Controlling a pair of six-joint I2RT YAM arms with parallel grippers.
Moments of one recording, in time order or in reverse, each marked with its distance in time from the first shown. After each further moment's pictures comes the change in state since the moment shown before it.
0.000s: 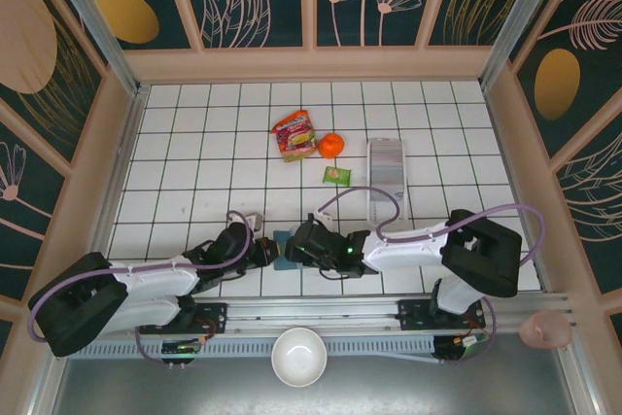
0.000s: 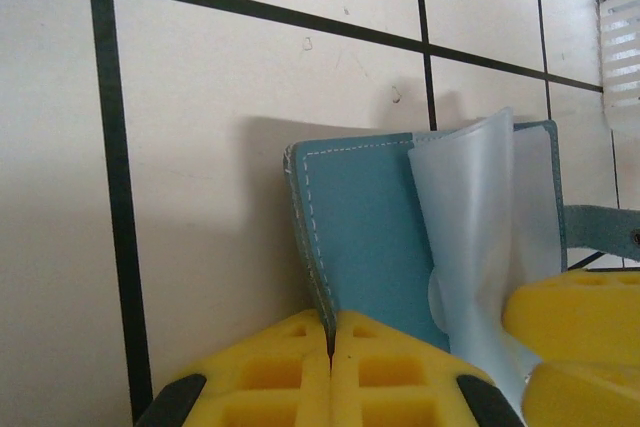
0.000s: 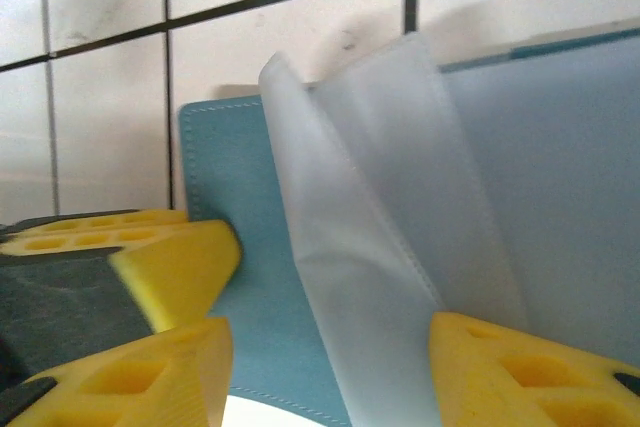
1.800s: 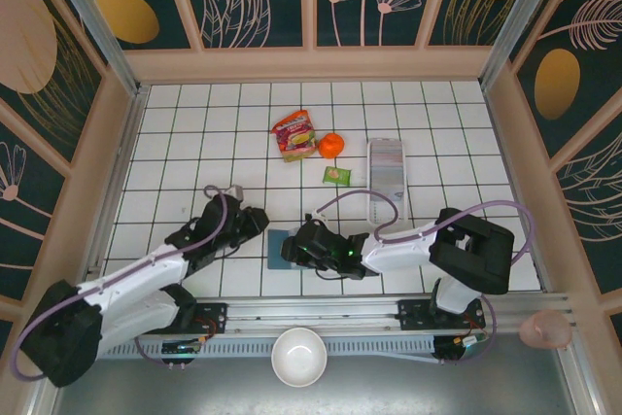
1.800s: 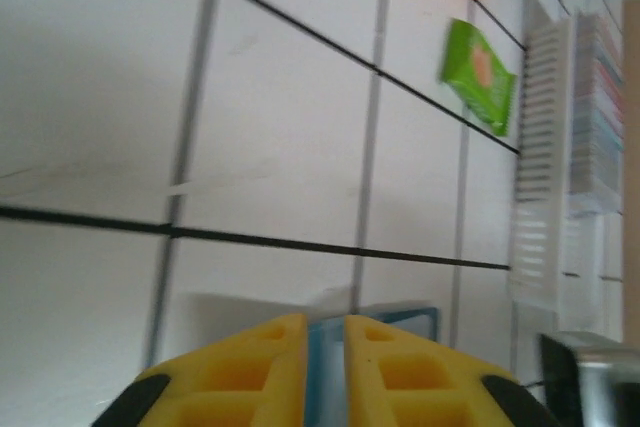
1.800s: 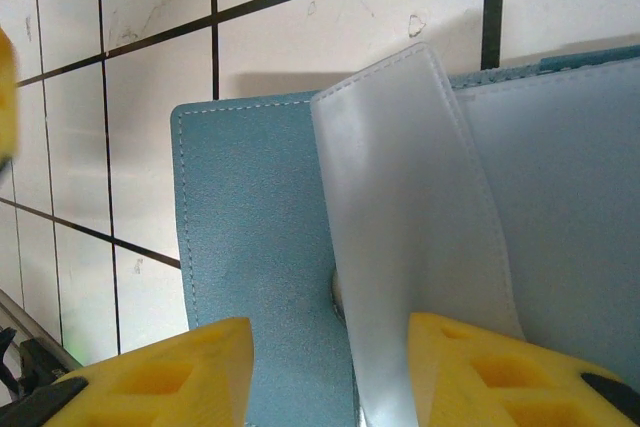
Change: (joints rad) left arm 0.202 -0.122 0.240 -0.313 0.014 -0.068; right arm -0.015 0.053 -0.056 0.206 -0.060 0.021
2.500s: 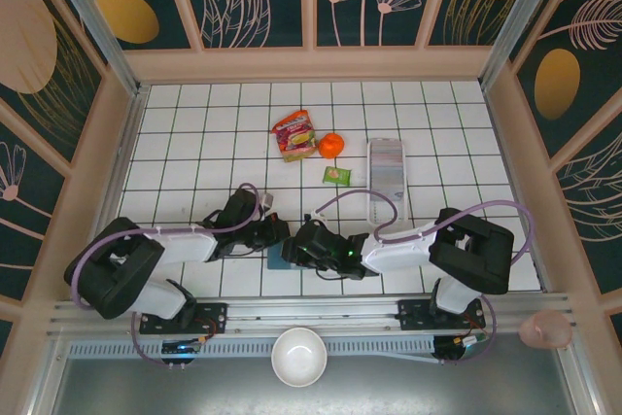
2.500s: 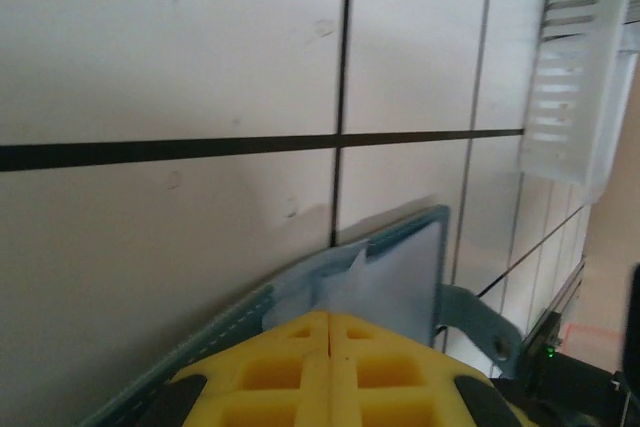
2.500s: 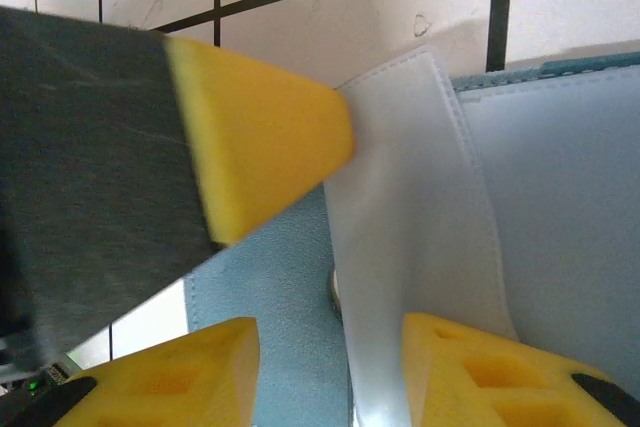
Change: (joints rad) left arm 0.001 0.411 -0.010 0.307 0.344 0.029; right arm 0.003 0.000 0.000 -0.001 0.002 -0.030
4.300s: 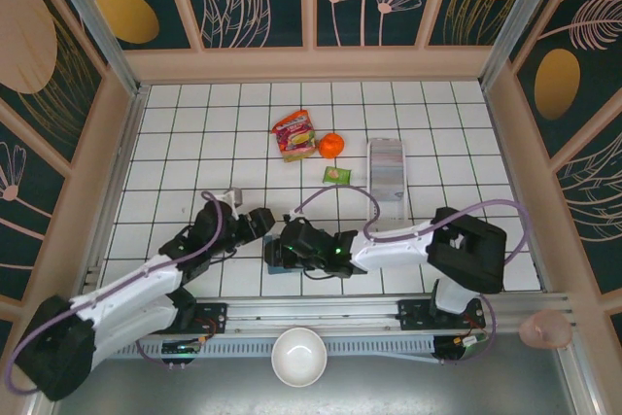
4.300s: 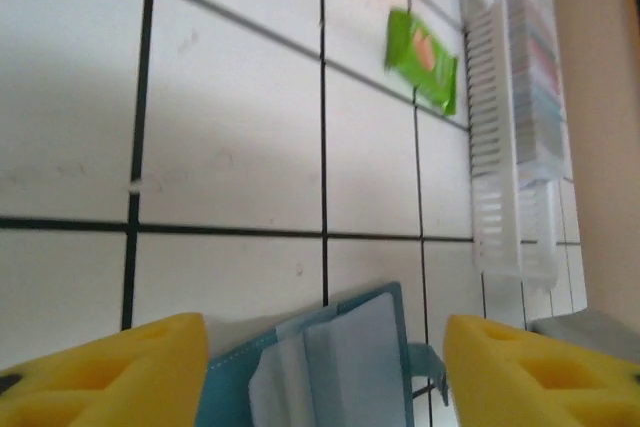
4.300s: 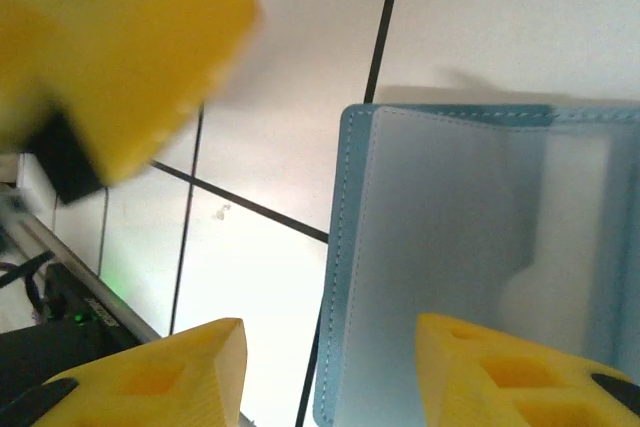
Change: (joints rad) left arm 0.008 -0.579 -0.101 -0.256 -0.334 0.013; right arm 0.041 0.050 0.144 -0.071 -0.055 -0.128
